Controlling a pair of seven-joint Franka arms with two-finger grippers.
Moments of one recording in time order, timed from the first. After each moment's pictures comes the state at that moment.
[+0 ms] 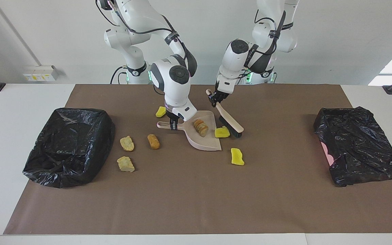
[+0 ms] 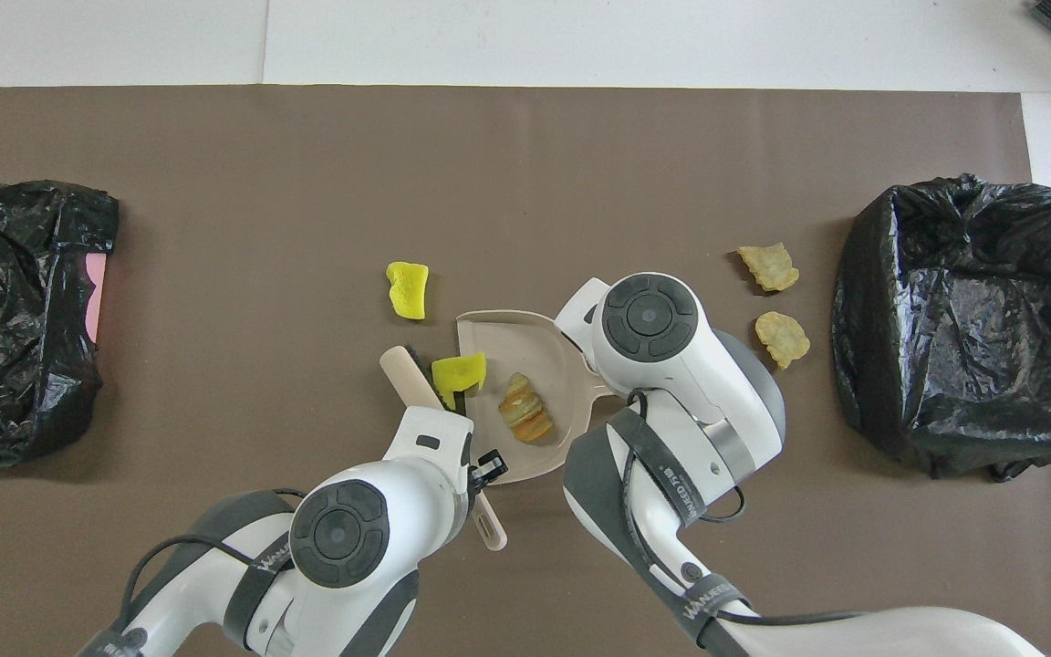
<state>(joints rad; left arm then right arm) -0.74 -0.09 -0.03 -2.39 -0.22 2.44 -1.03 0.38 0.24 0.12 -1.92 -0.15 2.03 -1.04</state>
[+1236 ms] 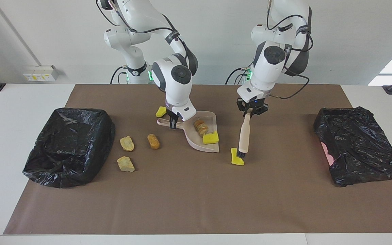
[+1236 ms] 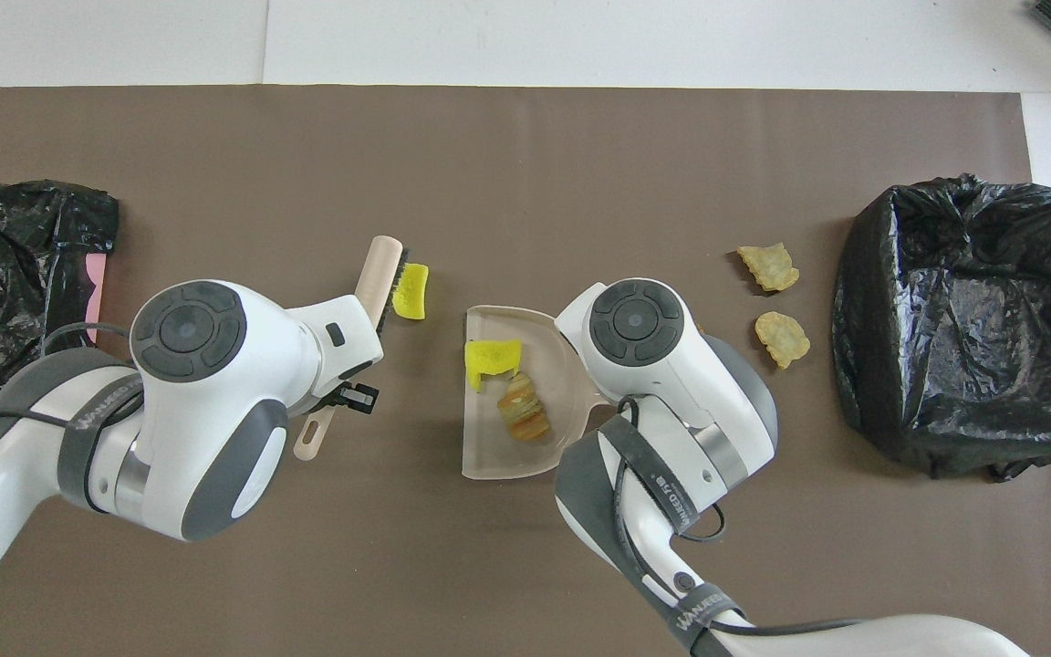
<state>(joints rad) -0.43 0.03 0.00 -2.08 0.03 2.06 -0.02 0.40 0.24 0.12 -1.92 -0.15 1.97 -0.86</state>
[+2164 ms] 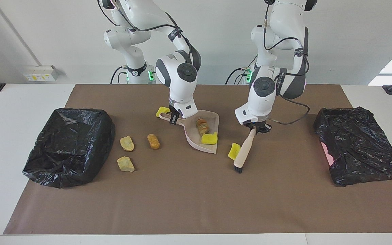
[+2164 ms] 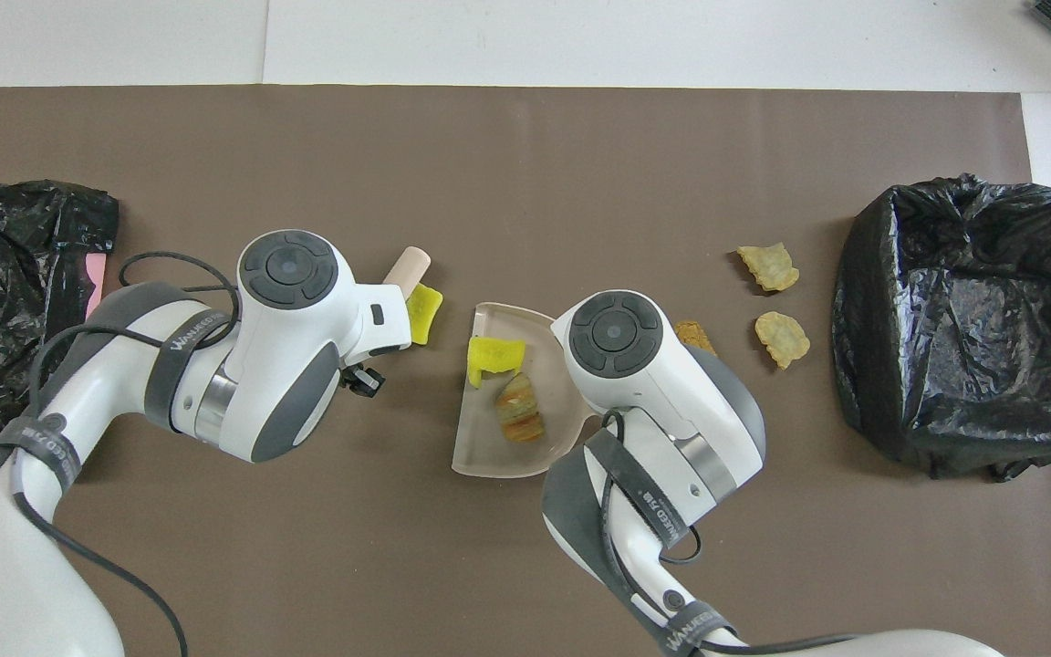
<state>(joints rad) -0.45 0.21 -0.03 -1.97 0.11 1.98 0.13 0.42 0.23 0.12 -1.92 -0.15 1.92 -0.73</state>
